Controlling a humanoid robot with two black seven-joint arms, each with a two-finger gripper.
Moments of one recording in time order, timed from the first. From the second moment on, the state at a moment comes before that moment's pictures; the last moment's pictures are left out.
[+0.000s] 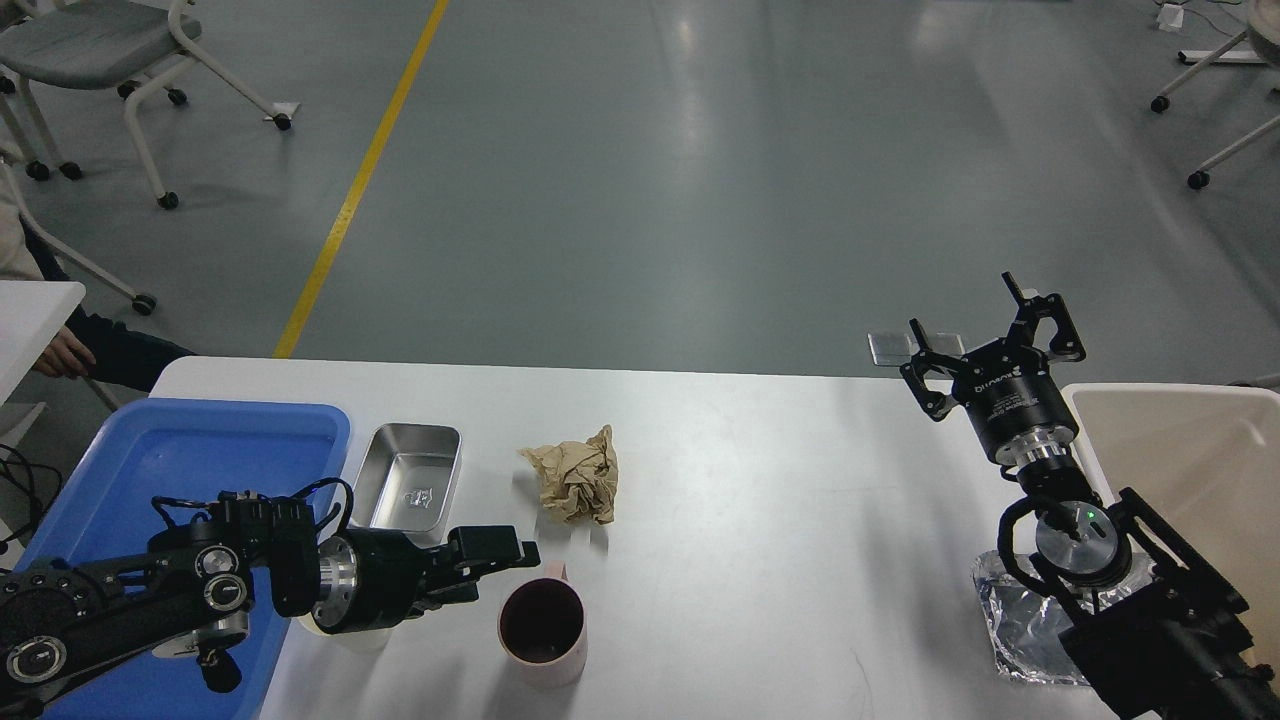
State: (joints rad) left arm -0.67 0.66 -0.20 -1.53 0.83 -0.27 0.18; right arm 0.38 -0.21 1.26 0.93 -0.06 0.37 0.22
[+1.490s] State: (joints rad) left arm -0.69 0.60 -0.06 -1.50 0.99 -0.30 0.18; right arm 0.38 -0.21 1.26 0.92 -0.06 0.37 0.22
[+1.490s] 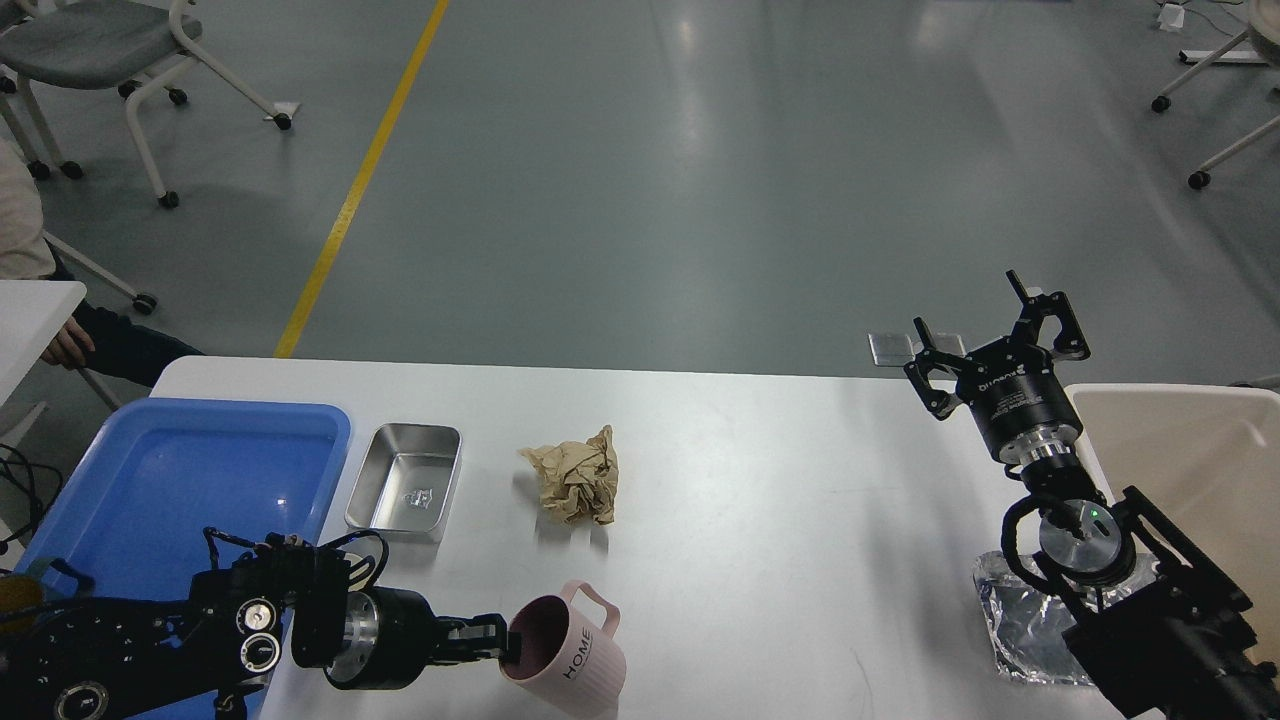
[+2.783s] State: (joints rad) left arm -1.15 1.09 -0.07 -1.76 0.84 -0.45 0.14; right arm 0.40 -0.21 1.26 0.92 -0.06 0.37 0.22
